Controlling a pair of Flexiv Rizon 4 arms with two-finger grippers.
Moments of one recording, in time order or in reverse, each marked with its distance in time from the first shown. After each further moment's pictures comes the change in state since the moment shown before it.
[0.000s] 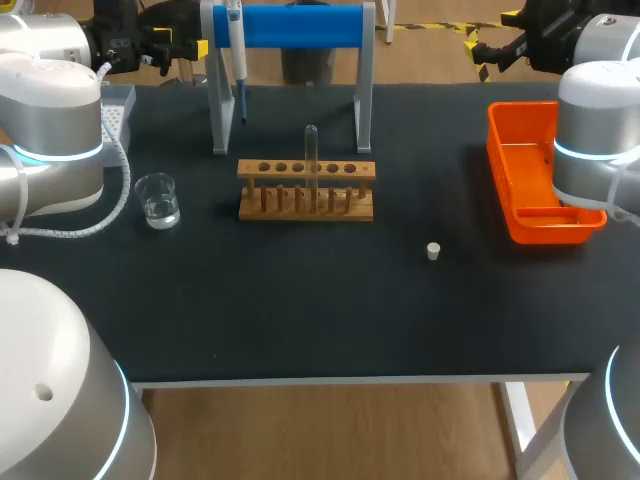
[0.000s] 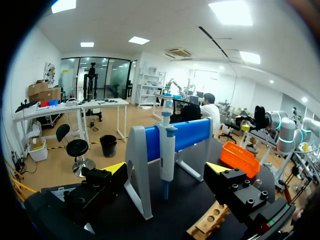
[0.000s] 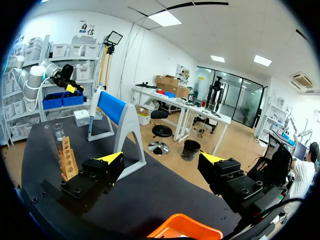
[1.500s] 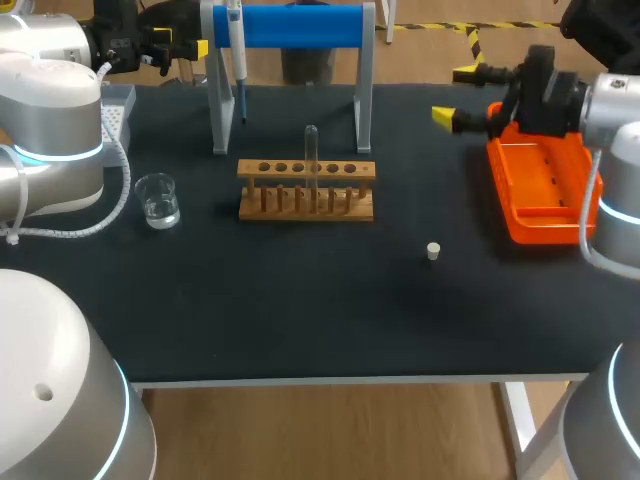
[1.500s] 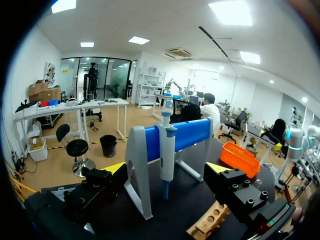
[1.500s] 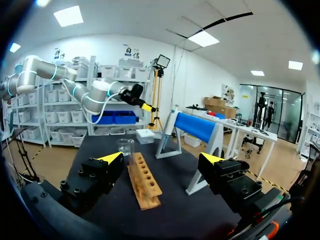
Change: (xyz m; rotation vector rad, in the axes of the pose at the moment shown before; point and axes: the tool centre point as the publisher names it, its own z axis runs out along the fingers) left arm 0.000 0.000 0.000 0.000 0.000 0.000; right arm 0.176 0.007 -0.074 -0.215 0.439 -0.005
